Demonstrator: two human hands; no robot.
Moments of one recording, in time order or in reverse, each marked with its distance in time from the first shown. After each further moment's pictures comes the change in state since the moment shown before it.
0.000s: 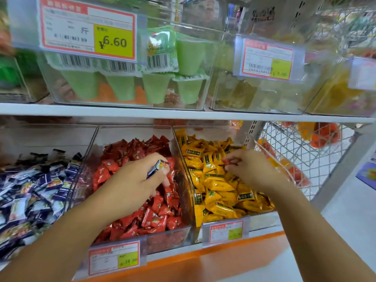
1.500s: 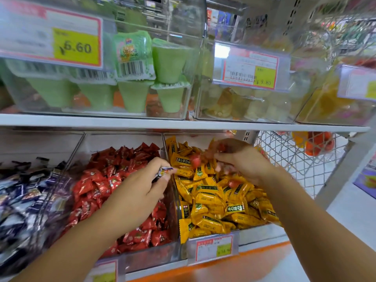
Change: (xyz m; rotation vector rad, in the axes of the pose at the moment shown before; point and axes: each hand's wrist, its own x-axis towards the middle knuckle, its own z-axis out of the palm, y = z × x) left_hand 0.018 0.006 0.032 -0.029 0.096 0.102; right_hand 0.044 0.018 -0.008 0.807 -0.170 -0.025
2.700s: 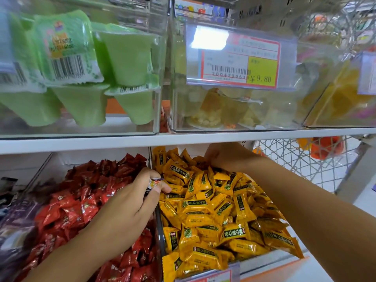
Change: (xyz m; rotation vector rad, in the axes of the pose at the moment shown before) left_hand 0.028 -0.013 0.017 0.039 -0.034 -0.035; right_hand 0.079 0.019 -0.033 -0.957 -0.099 -0.030
